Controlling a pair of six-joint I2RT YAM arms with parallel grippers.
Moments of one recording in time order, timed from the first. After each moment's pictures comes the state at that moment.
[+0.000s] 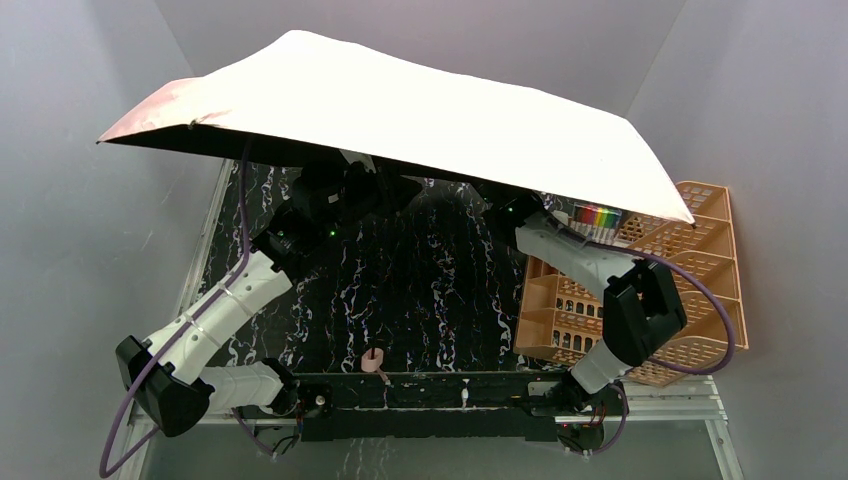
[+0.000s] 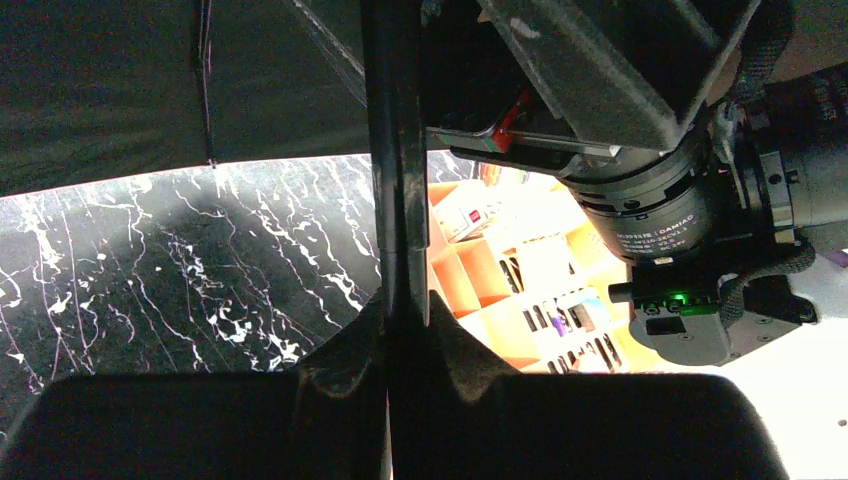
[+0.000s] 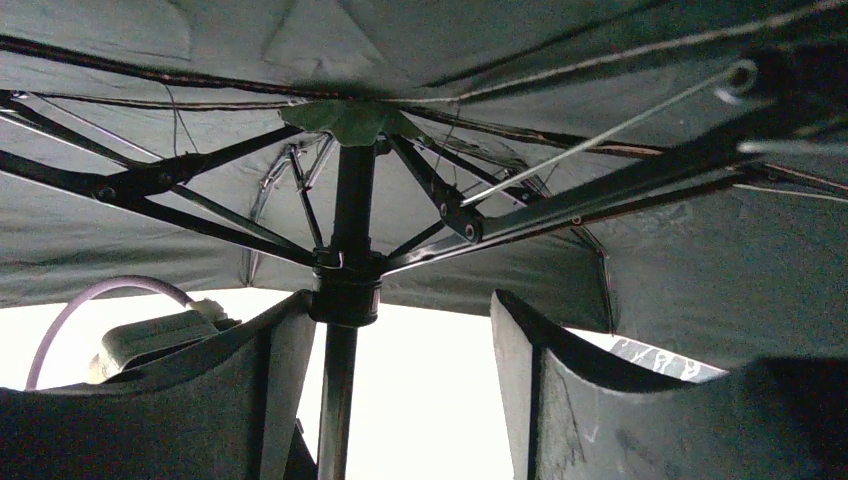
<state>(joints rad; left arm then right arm) -0.69 1.19 1.20 -0.15 0.09 -0.47 0.67 1.57 1.21 0.82 -0.13 1.02</state>
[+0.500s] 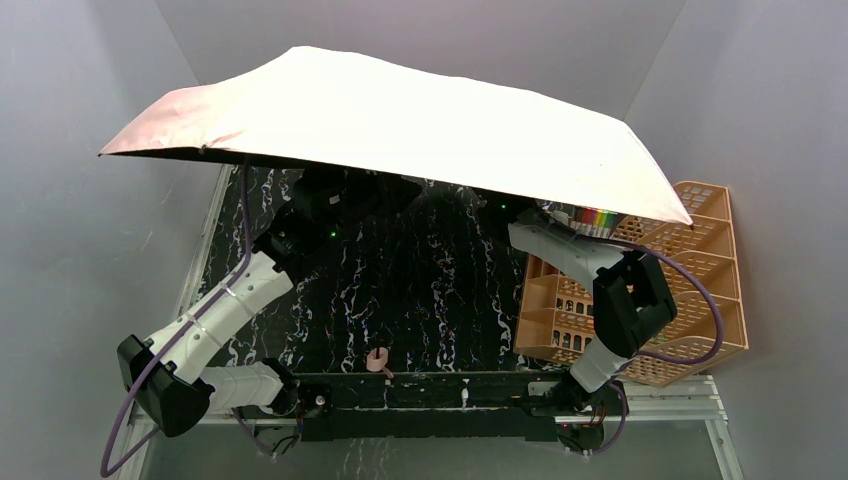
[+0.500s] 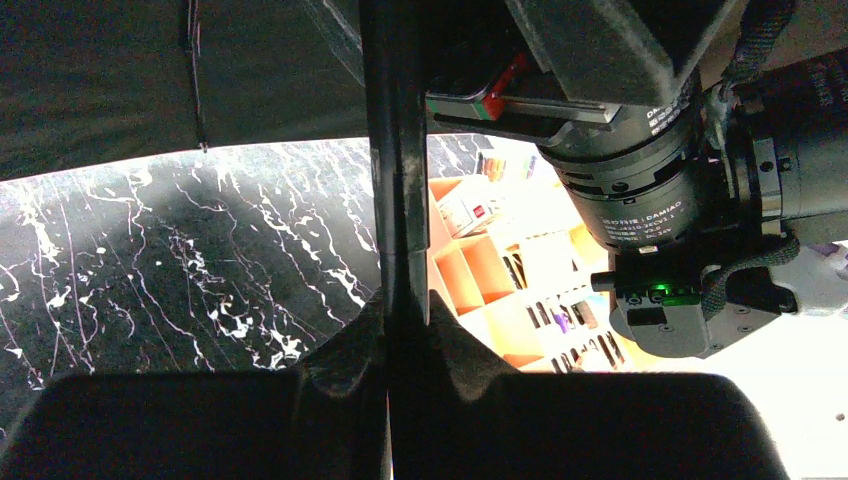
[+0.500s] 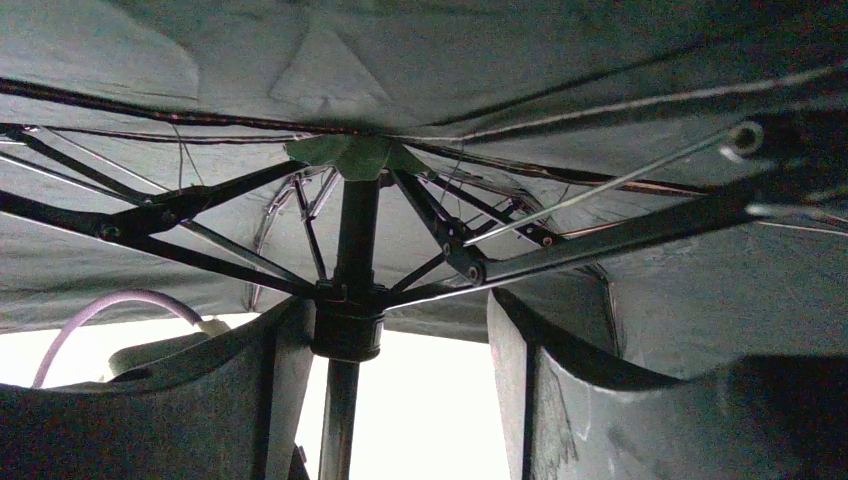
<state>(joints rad) -0.69 1.19 1.19 -0.14 0.10 -0.48 0.67 1.62 1.23 0.91 -0.11 1.02</state>
